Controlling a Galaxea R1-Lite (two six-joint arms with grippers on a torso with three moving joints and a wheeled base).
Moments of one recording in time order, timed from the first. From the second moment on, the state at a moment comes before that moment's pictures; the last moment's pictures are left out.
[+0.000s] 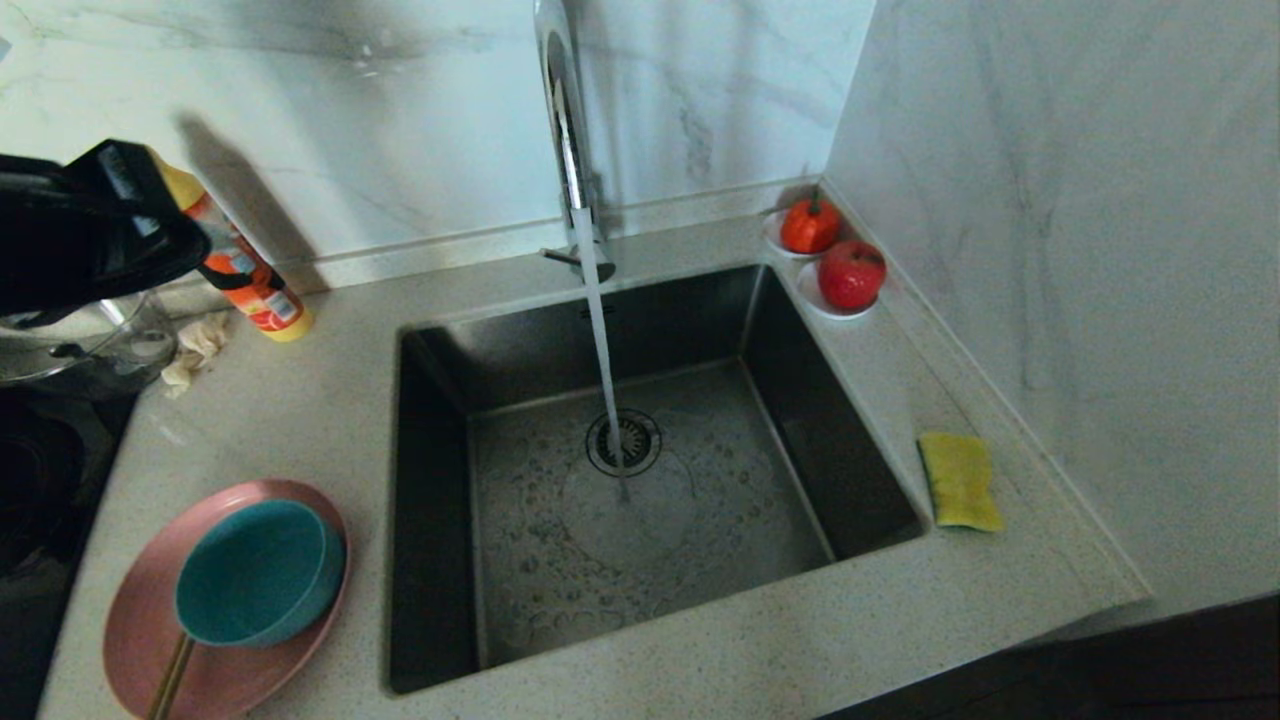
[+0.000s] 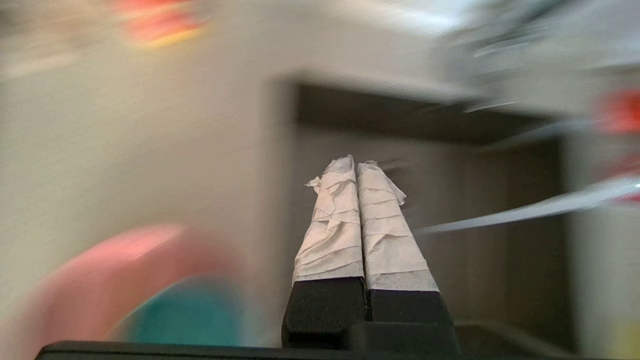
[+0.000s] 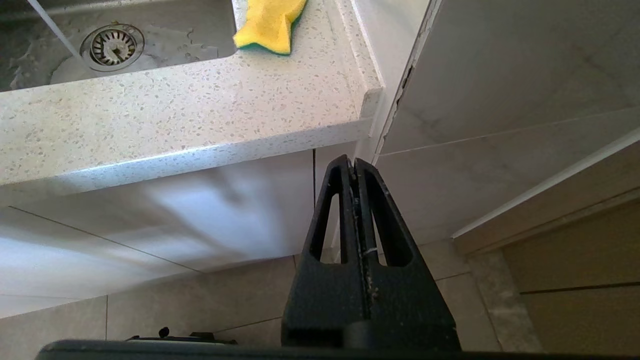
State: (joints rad) left arm -0.12 1.34 -1.35 0.27 0.13 -0.40; right arm -0.01 0.00 -0.01 0.02 -0.01 0.01
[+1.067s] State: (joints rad) left arm -0.11 0.98 -0.85 0.69 0.51 -0.34; right arm -0.01 0.00 -0.01 0.02 -0.01 0.01
